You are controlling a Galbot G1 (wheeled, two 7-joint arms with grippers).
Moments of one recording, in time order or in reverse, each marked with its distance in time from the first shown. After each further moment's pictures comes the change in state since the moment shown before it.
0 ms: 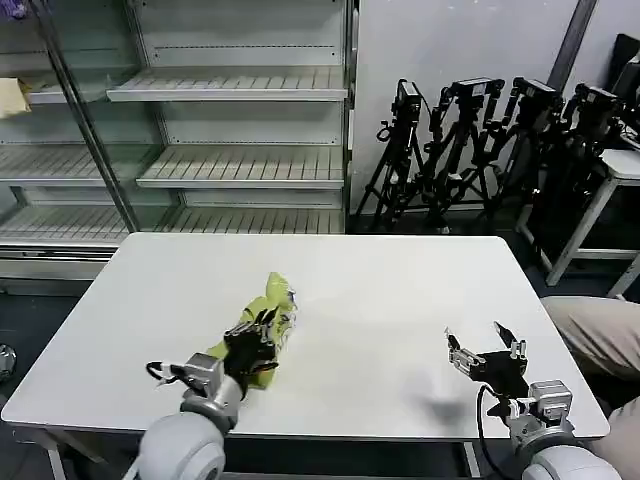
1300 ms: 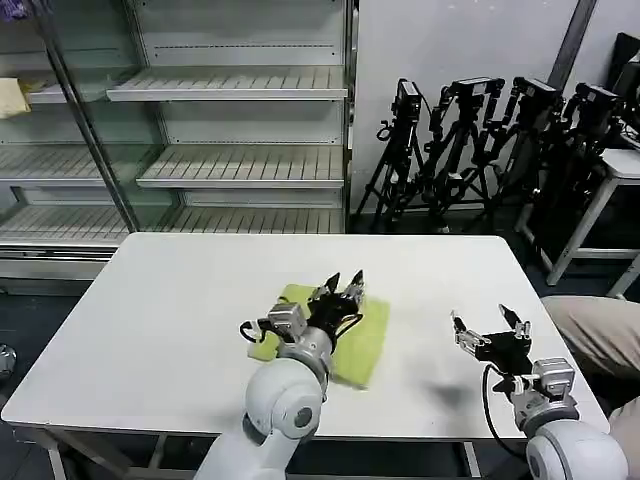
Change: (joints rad) left arm -0.263 -0.340 0.174 0.180 -0.227 -0.017 -0.206; right arm 0.111 -0.012 0.008 -0.079 -0.013 -0.001 -0.043
